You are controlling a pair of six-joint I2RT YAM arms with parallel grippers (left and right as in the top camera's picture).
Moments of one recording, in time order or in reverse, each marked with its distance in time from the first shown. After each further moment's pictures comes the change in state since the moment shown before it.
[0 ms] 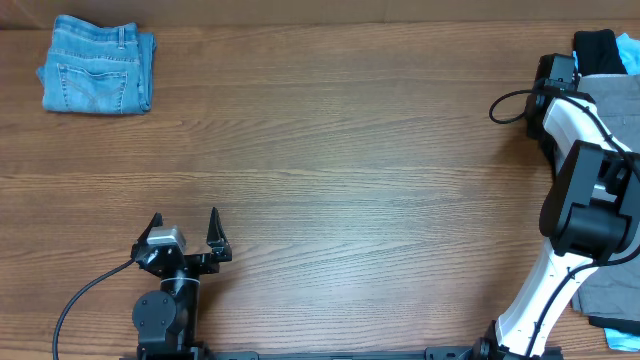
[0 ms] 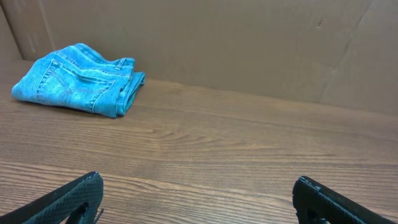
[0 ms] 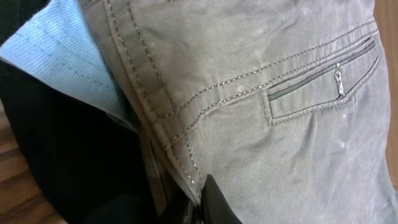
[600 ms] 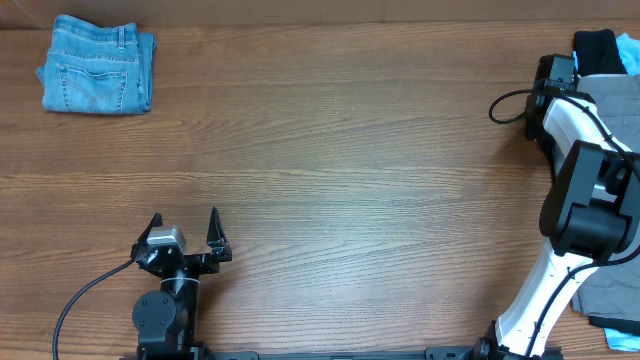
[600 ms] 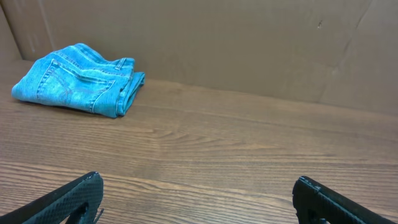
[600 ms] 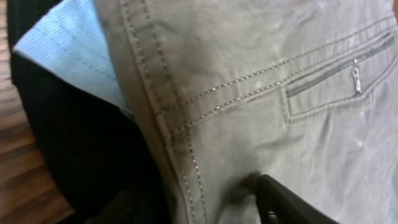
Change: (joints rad) left arm 0.000 0.000 0.000 0.000 0.000 0.000; right arm 0.000 0.000 0.000 -0.010 -0.035 0.009
